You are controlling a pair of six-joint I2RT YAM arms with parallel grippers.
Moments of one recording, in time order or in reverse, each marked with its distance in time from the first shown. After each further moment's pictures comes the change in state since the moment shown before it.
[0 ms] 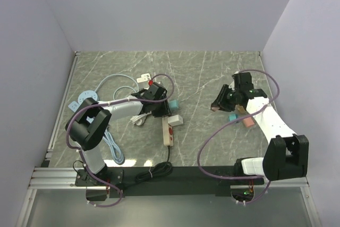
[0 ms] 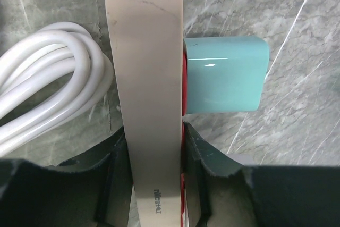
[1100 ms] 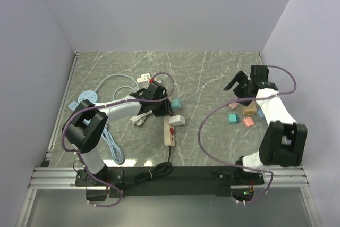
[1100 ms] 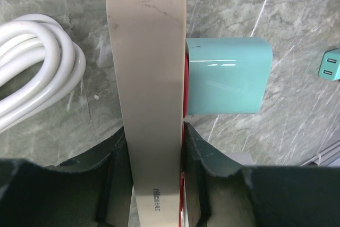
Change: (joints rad) left arm -0.005 -0.043 -0.001 0.000 0.053 0.005; right arm -0.236 0.178 0.106 0.105 0.136 0.126
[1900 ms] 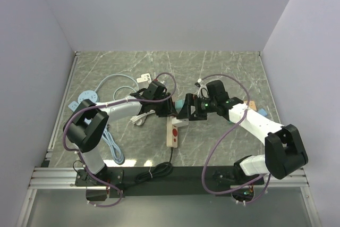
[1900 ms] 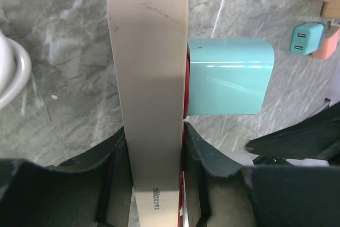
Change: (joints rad) left arm 0.000 0.012 0.000 0.057 0.130 -0.001; right arm 0.565 -0.123 -0.235 0.249 -0.451 -0.105
